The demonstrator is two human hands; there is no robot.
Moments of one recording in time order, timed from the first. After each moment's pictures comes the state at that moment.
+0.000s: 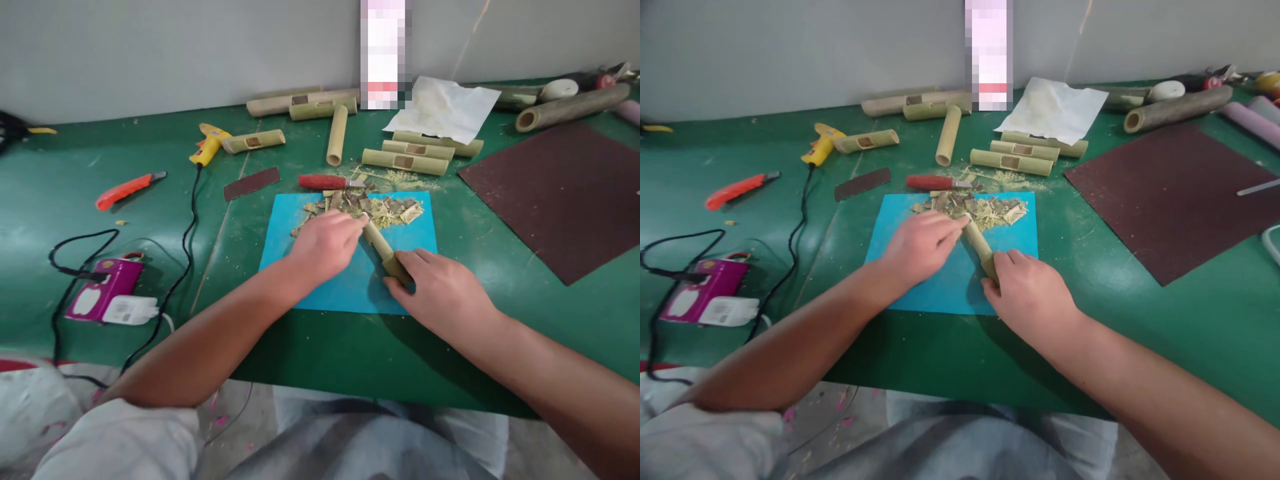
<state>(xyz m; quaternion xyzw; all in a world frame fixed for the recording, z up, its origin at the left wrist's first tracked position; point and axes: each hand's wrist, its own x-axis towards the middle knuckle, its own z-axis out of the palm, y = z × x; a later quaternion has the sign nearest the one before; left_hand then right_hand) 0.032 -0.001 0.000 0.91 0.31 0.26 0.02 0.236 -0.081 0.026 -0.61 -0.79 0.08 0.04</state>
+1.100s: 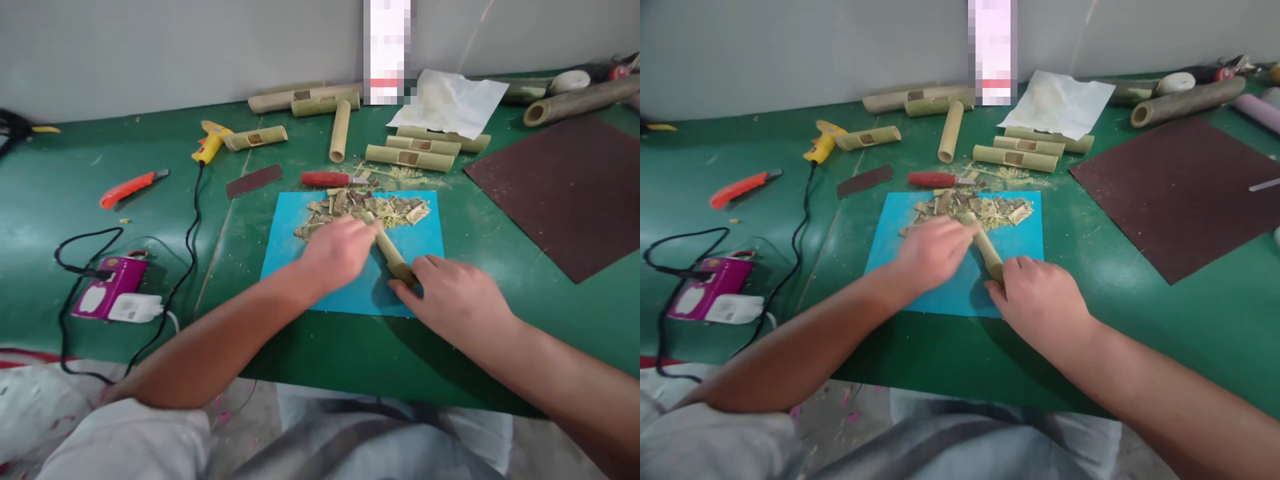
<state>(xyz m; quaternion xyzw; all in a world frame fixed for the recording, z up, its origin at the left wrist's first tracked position) 0.037 -0.006 -0.002 0.92 0.31 0.23 0.01 0.236 -0.089 0.032 -0.60 -0.80 0.00 0.00</state>
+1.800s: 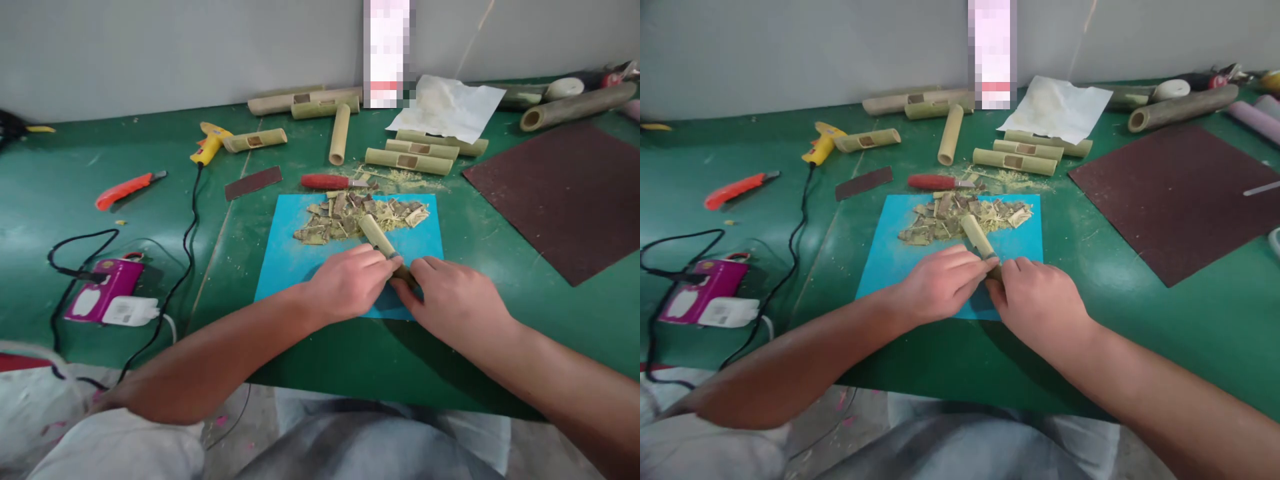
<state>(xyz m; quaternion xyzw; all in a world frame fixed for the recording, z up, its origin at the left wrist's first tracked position) 0.039 -0.017 0.001 0.94 0.24 0.23 0.08 0.238 -0.090 0.028 -0.59 -0.81 0.00 0.04</state>
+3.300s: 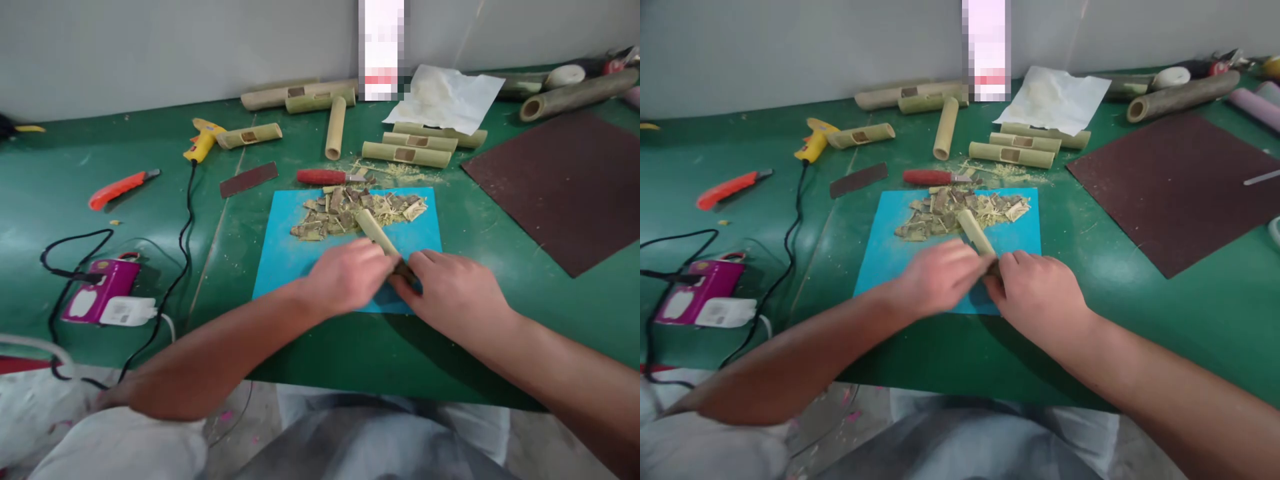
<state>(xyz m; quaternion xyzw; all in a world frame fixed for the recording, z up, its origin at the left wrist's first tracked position) 0.041 -0.022 0.005 0.94 0.25 0.22 0.08 0.238 -0.089 0.027 -0.59 -0.81 0.00 0.05</state>
